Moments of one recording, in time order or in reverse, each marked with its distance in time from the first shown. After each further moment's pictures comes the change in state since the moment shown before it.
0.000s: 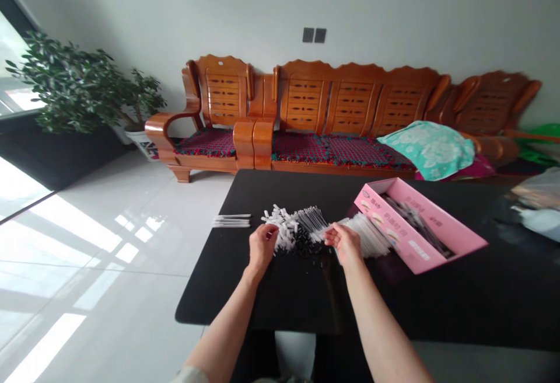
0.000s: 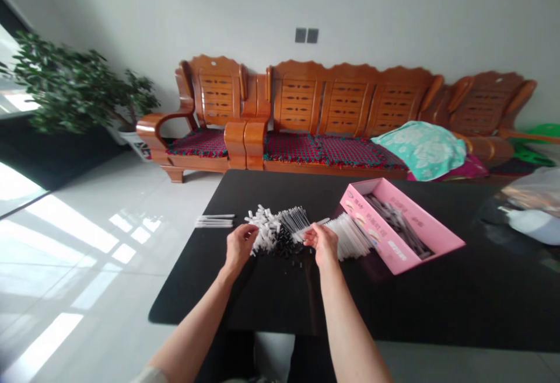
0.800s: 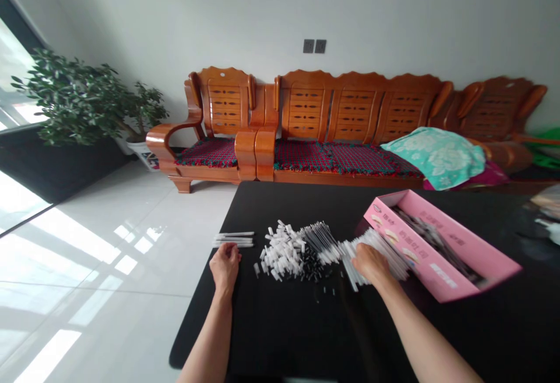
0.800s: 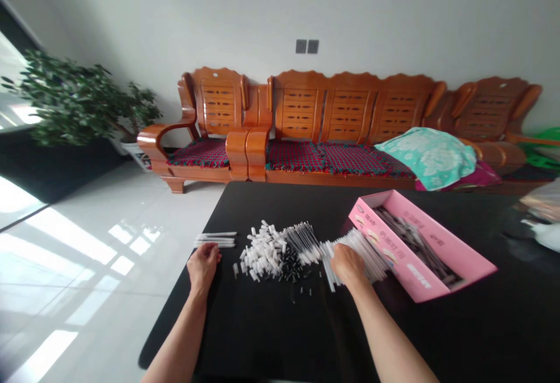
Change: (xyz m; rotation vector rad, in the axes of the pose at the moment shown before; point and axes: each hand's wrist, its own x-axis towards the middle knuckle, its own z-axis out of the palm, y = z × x) left_hand 0.024 -0.090 -0.061 0.012 0.245 -0.404; right_hand 0.037 -0.033 -0.030 -1.946 -0.071 -0.210
